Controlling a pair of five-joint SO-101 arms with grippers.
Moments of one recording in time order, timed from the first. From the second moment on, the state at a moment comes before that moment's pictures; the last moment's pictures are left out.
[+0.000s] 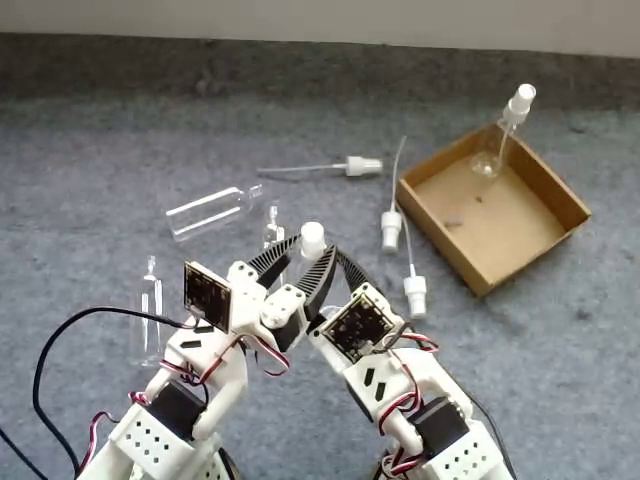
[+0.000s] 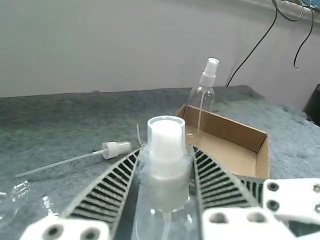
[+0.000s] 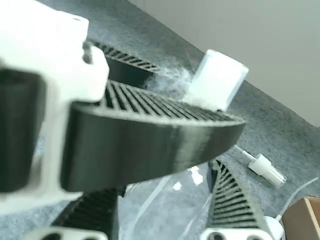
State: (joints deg) left arm 29.6 -89.3 95.3 8.1 18.9; right arm -37.5 -103.7 95.7 29.6 19.4
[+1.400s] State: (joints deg) left arm 19.6 -103.5 89.3 33.7 18.9; right arm -27.1 -104.0 95.7 25.2 19.3
